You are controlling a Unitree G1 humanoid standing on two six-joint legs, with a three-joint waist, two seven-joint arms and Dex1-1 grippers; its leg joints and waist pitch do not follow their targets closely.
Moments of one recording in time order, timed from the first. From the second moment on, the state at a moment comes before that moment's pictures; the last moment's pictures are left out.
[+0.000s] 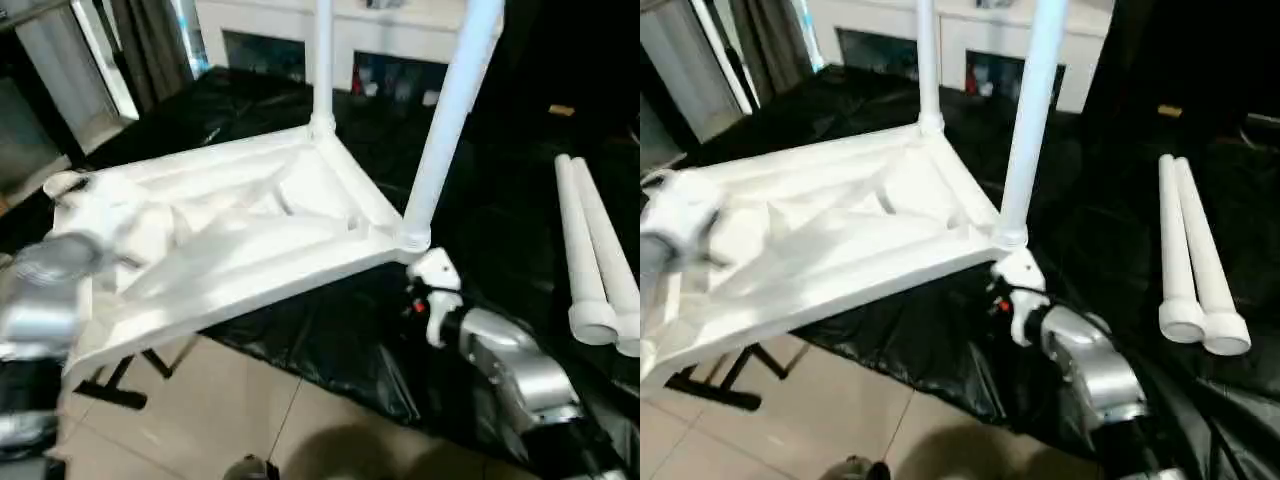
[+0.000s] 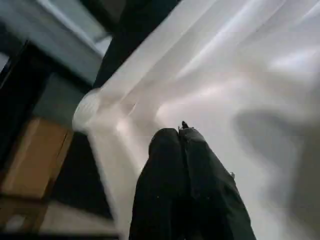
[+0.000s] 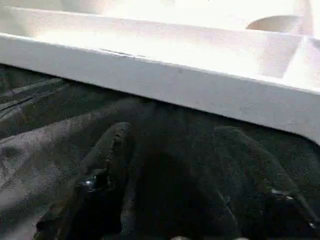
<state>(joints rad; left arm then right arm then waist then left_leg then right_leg) -0.42 0.61 0.15 0.34 0.27 0.42 -0.42 -0.26 -0.26 0.15 0.22 0.14 0.32 0.68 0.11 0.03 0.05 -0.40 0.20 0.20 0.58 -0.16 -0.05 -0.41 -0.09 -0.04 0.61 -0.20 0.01</state>
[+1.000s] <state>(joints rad) -0.56 0.65 -0.11 0.63 0.19 0.33 -0.97 -0.43 -0.19 0.16 0.47 0.07 0.27 0.55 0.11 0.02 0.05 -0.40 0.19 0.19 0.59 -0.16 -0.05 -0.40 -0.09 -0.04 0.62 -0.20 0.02</state>
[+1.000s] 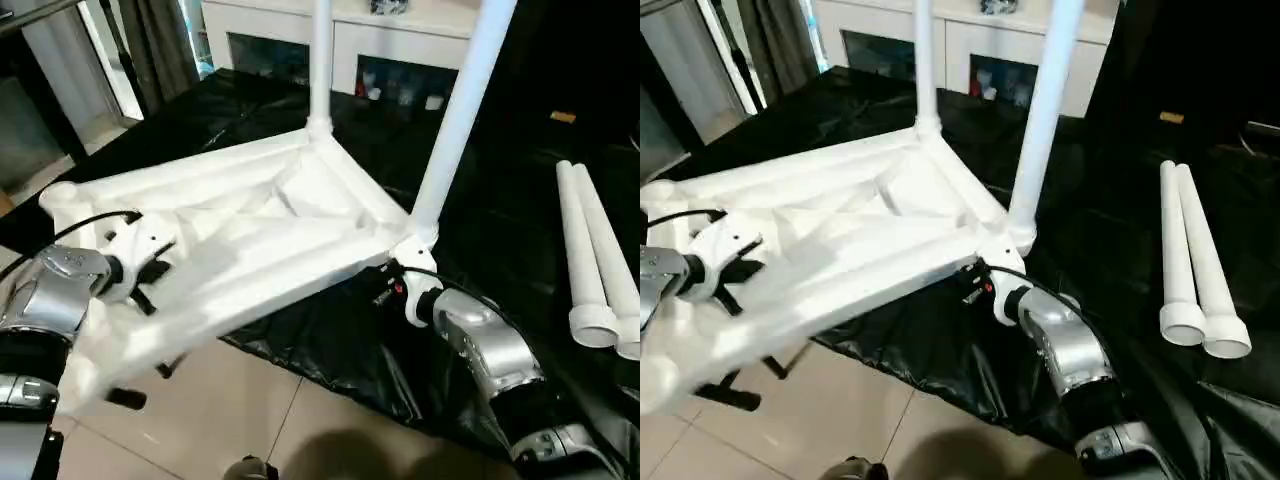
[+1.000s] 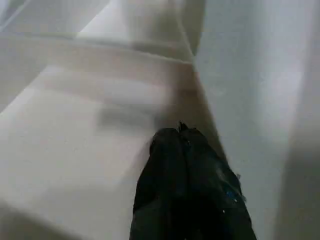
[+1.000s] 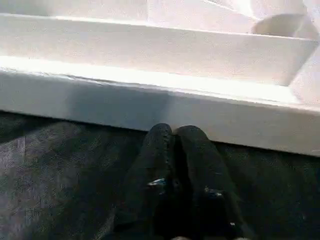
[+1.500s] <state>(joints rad) -0.69 0.35 -0.21 0.67 0.12 0.34 -1.04 -0.45 -0.23 0.09 0.51 0.06 0.25 0.51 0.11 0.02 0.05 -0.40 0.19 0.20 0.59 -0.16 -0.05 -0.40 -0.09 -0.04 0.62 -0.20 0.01</state>
